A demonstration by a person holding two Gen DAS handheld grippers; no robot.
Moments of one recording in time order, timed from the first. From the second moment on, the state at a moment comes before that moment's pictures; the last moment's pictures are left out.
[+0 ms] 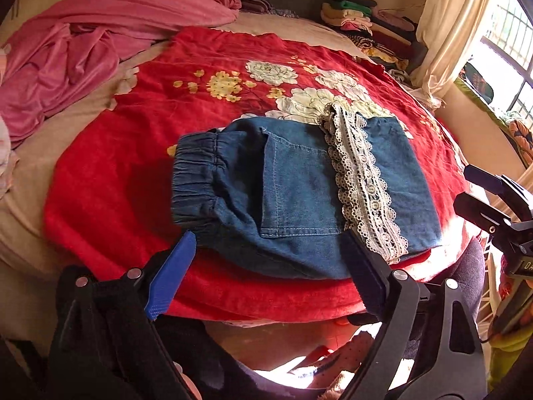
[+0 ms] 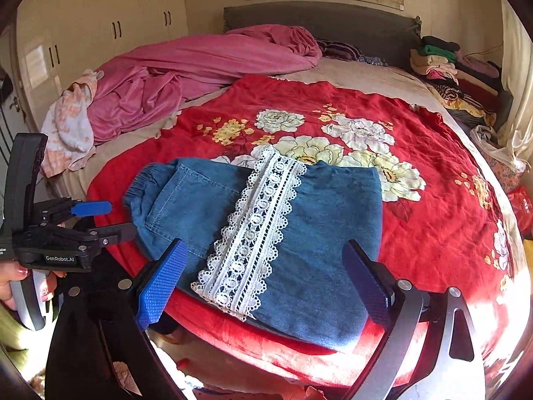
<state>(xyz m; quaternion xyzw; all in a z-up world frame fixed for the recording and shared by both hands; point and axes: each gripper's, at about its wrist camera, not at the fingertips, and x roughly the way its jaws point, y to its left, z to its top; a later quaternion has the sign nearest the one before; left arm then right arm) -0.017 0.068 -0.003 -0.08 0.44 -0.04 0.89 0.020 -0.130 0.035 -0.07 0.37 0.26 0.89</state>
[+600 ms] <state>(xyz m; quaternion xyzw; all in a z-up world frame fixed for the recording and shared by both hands) -0.011 0.137 -0.058 -0.22 0.46 -0.03 0.86 0.096 0.014 0.018 -0.15 0.41 0.37 0.82</state>
